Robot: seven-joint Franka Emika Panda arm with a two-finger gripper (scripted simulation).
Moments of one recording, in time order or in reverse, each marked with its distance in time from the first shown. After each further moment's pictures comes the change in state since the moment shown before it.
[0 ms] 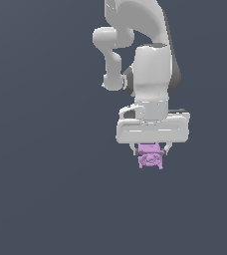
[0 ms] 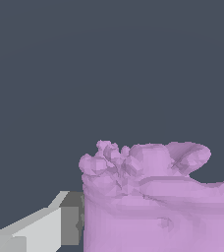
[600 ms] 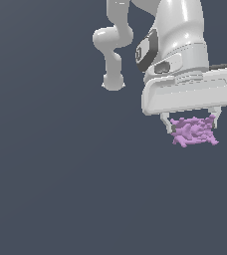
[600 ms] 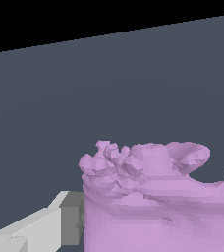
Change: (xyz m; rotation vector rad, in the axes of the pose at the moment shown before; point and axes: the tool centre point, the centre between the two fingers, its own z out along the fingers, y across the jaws) arm 0.070 -0.075 -0.102 0.071 0.306 -0.043
